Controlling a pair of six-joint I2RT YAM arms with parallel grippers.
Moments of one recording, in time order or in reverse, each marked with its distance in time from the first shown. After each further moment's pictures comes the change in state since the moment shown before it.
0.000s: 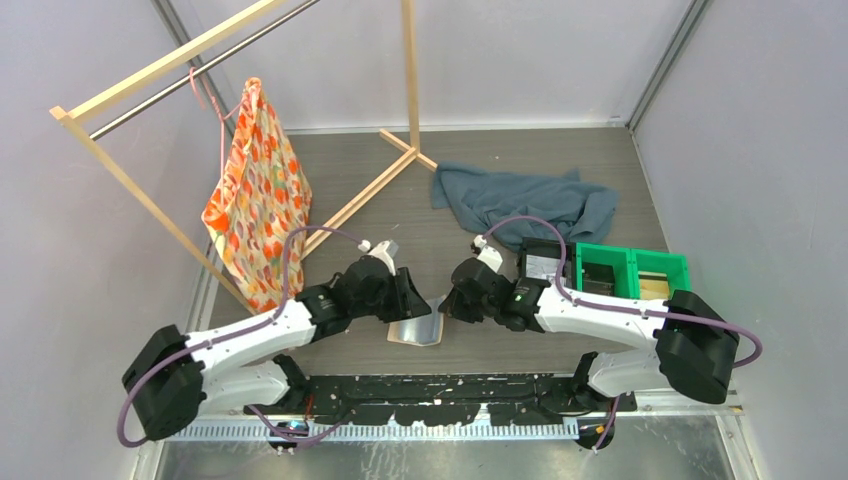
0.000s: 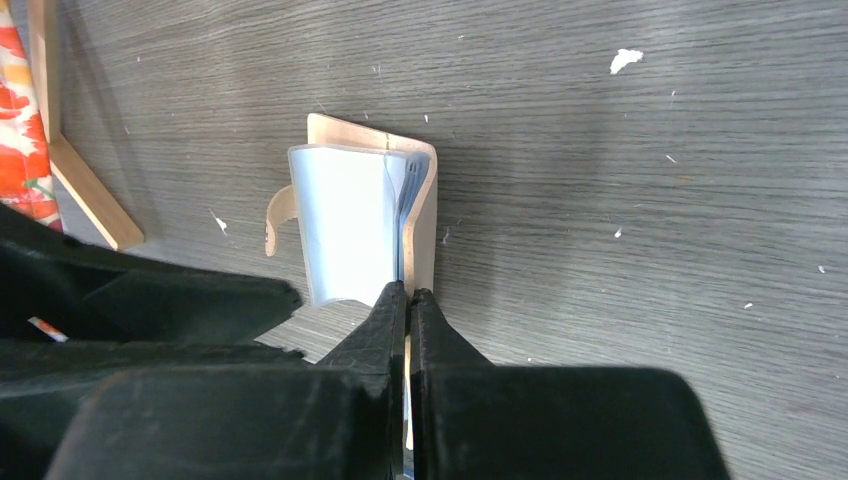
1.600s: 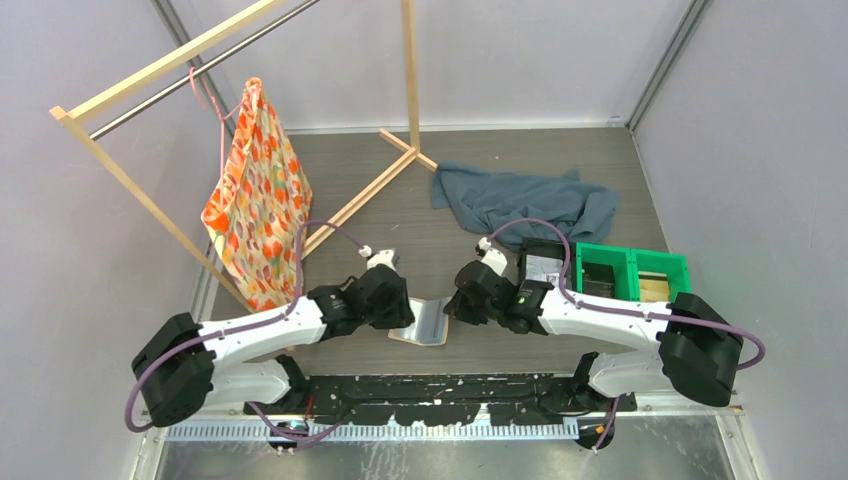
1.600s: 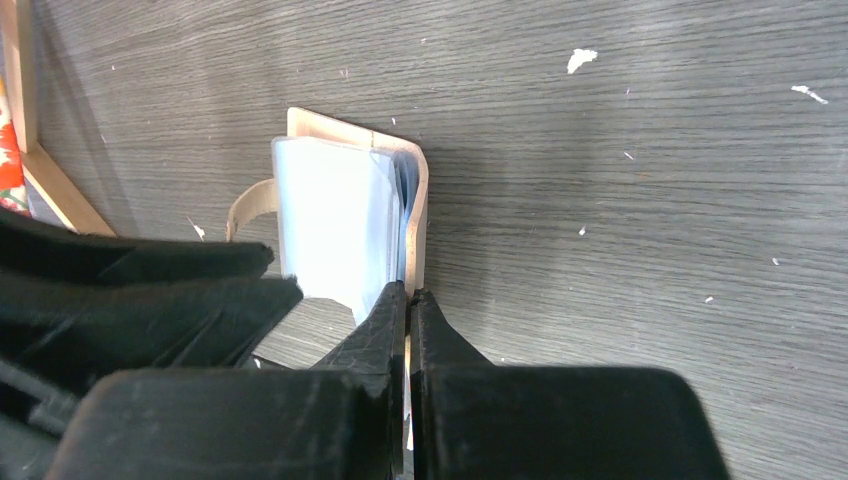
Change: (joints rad) left arm -0.044 0.122 0.015 -0.137 -0.213 0.074; right arm -0.003 -0.022 -0.032 -0.006 0.021 0.001
